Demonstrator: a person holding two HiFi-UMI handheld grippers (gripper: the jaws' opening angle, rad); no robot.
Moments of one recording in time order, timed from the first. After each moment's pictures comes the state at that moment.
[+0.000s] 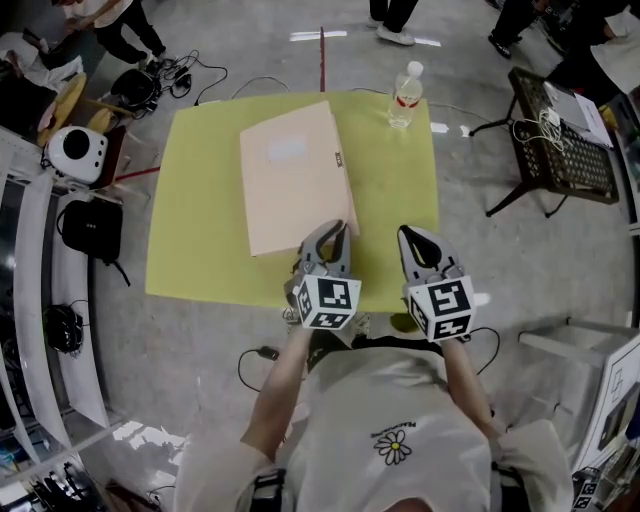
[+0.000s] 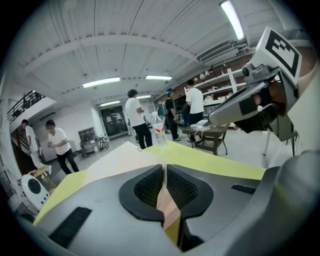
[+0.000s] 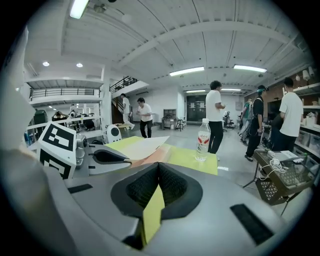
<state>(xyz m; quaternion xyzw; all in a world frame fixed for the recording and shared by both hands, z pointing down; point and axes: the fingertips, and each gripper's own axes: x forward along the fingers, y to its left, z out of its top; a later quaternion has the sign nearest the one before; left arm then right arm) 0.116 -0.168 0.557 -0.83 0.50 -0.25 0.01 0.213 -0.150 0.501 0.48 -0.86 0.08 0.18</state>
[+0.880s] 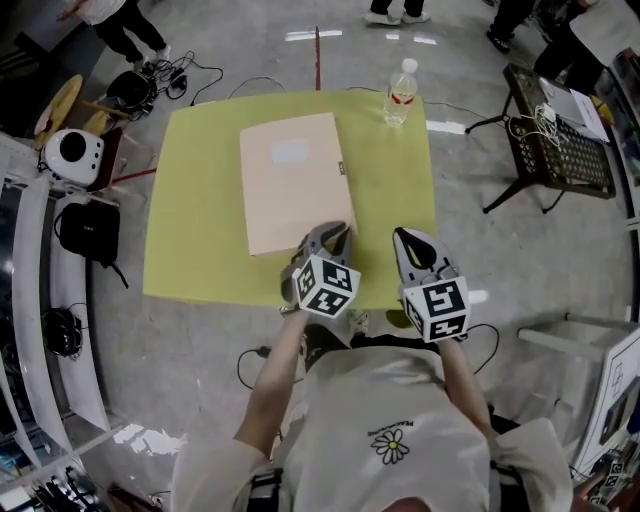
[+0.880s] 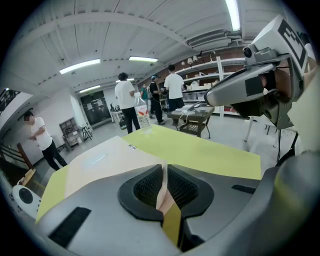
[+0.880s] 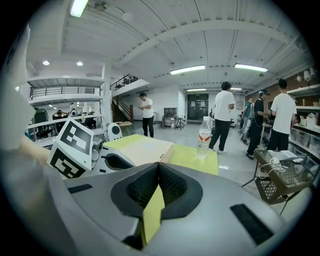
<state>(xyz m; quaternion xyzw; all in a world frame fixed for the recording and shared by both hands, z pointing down) 0.131 -0.168 0.596 -0.85 0.41 -0.34 -0.03 0.211 -0.142 0.507 0.48 -0.86 0.09 0.19</state>
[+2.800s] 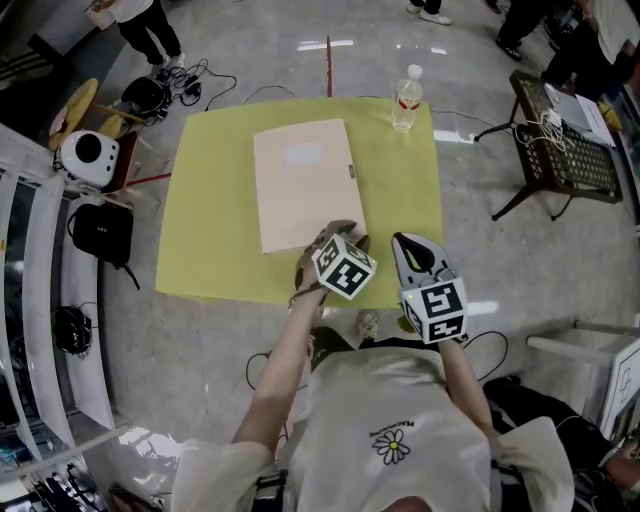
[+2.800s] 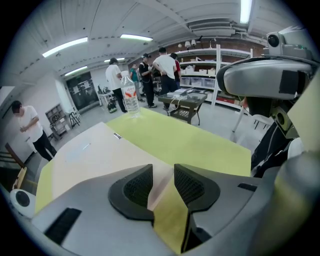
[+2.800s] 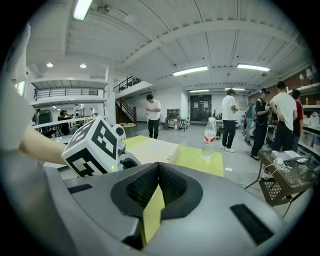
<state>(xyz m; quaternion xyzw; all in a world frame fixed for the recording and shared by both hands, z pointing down) 0.145 -0.160 0.621 -0.83 0.34 -0.43 -0.10 0.194 -0.127 0.505 0.46 -0.87 0.08 0.18</state>
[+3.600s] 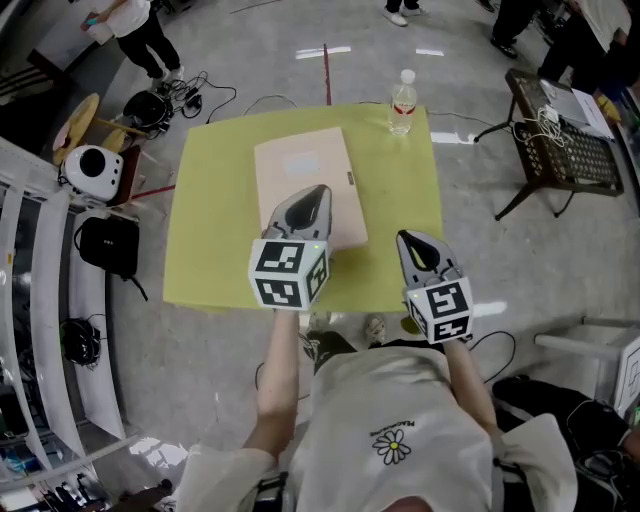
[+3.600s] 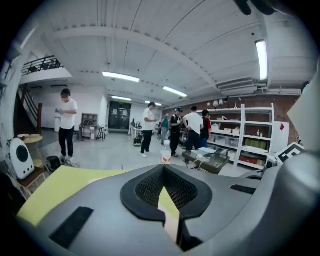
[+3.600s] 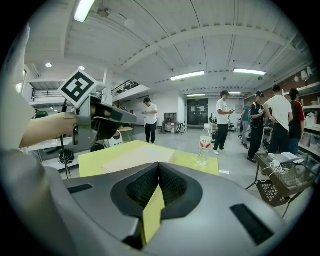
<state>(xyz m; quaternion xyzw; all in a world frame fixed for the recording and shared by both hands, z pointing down) 0.084 -0.200 0.415 -0.85 0.50 -0.11 -0.10 0.203 -0.134 0.483 0.48 -0.86 0.07 0.16</state>
